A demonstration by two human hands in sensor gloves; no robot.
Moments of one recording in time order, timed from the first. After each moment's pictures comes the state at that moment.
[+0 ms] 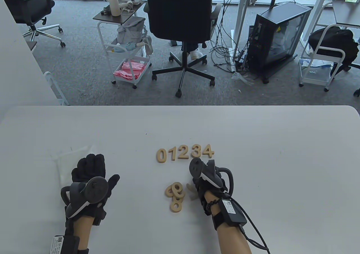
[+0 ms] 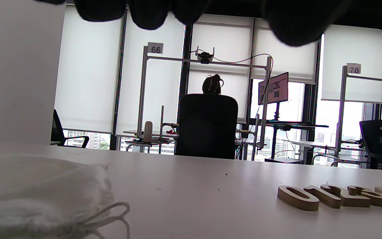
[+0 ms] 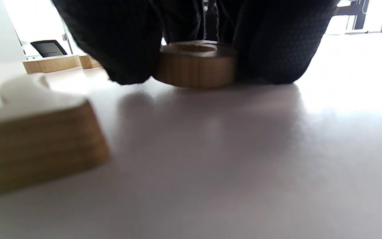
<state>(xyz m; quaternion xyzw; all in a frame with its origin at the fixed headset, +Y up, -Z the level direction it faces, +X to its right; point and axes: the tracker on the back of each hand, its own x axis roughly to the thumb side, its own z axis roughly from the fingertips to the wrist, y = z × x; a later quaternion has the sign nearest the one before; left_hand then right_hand) -0.293 -0.679 -0.332 0.12 -0.05 0.05 0.99 0.066 -0.768 -0.428 0.02 0.05 1.00 0.06</state>
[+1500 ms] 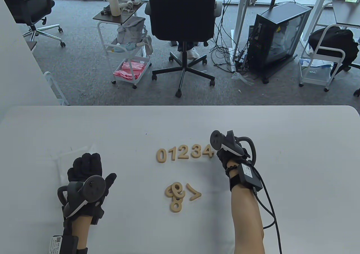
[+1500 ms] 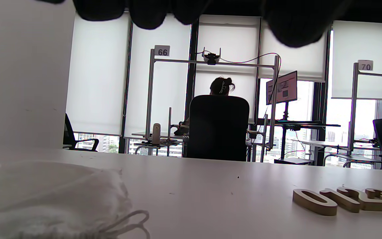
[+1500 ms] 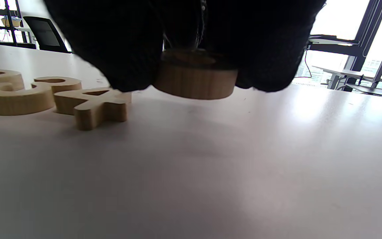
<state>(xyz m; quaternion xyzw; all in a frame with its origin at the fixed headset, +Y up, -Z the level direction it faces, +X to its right) -0.299 -0.674 -0.332 0.12 -0.03 0.04 0.99 0.137 -0.738 -0.521 0.04 0.03 1.00 -0.04</state>
